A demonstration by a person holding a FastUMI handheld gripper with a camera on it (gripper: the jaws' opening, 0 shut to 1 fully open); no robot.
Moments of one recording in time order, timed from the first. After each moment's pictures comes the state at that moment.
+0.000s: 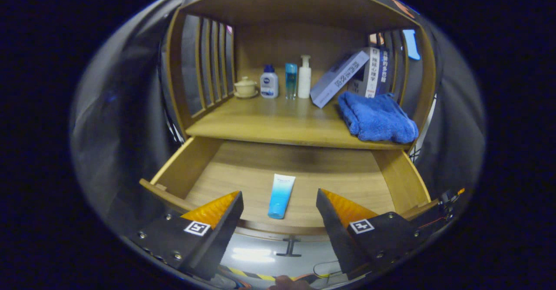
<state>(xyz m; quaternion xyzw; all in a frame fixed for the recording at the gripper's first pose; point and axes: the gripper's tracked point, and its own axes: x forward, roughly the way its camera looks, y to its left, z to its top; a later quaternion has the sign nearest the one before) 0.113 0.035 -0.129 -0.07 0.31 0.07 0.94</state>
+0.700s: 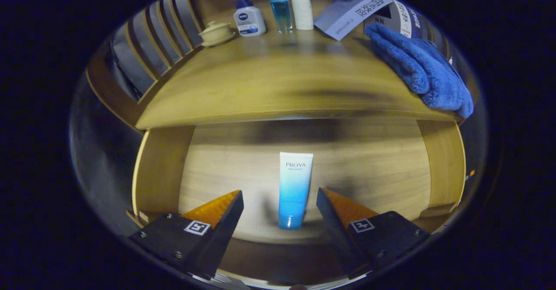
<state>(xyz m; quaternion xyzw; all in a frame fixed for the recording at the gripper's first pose) 0.174 0.056 -0.220 -0.04 0.52 0.04 0.85</state>
